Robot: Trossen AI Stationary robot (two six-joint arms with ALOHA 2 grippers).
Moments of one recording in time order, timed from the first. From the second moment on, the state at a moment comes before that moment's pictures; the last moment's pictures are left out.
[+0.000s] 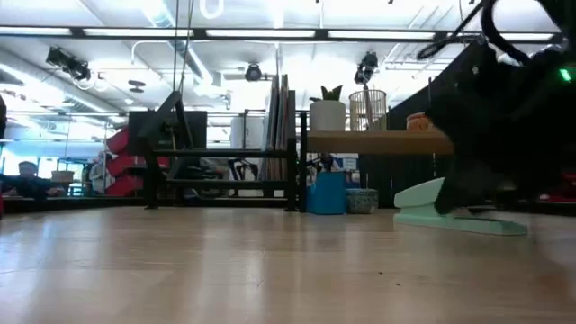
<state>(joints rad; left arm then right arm) -0.13 1.52 1.70 -0.87 -0.08 -0.32 0.67 1.89 1.05 -0.76 0.81 1.87</state>
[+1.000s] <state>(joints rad) -0.30 1.38 1.59 -1.08 -0.18 -0.47 -0.01 1.58 0.82 -0.51 0.66 1.39</state>
